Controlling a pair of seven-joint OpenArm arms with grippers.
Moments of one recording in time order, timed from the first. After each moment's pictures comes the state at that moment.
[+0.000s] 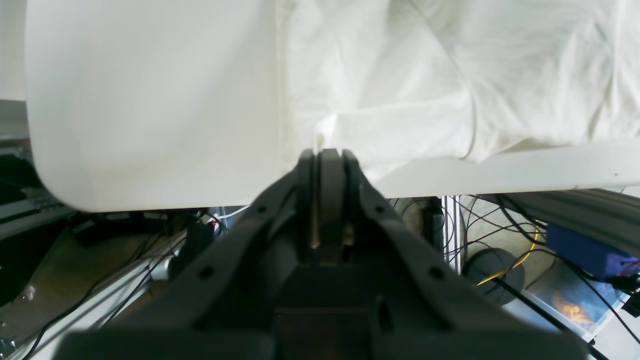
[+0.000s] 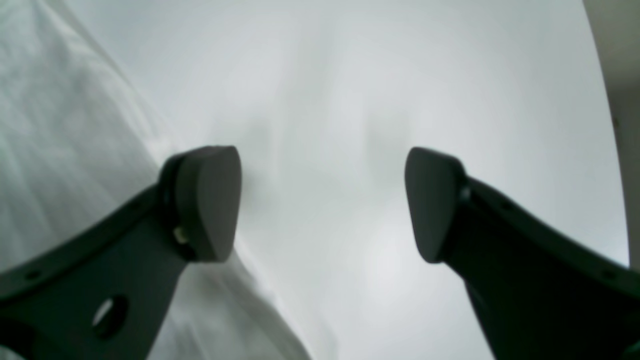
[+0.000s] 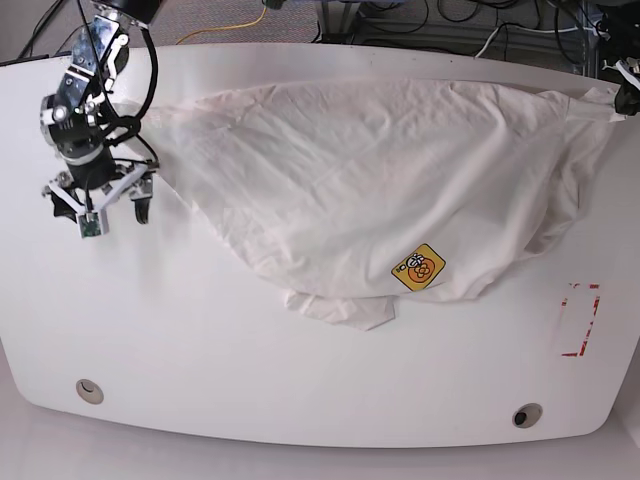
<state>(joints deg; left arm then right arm) 36.0 -28.3 -54.0 103.7 -49.1 -41.9 65.1 -9.0 9.8 31.6 108.5 7.9 32.0 -46.2</state>
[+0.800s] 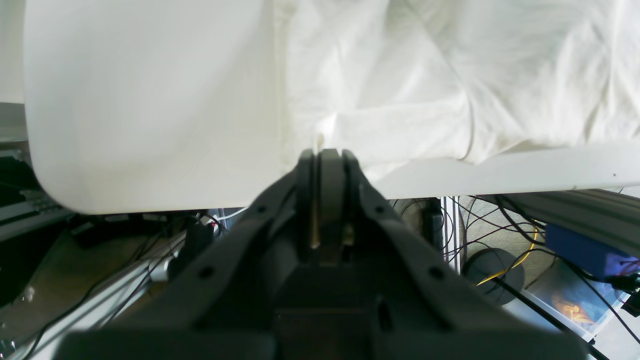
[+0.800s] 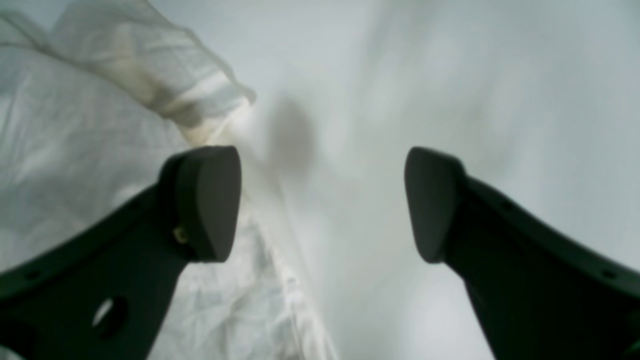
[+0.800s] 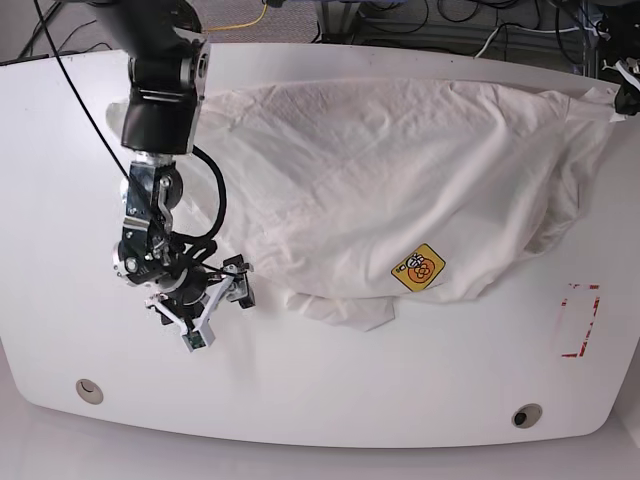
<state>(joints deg) 36.0 -28.2 -53.9 103.8 -49.0 -41.9 65.1 23.7 5.7 9.9 71.8 8.0 32.4 -48.4</state>
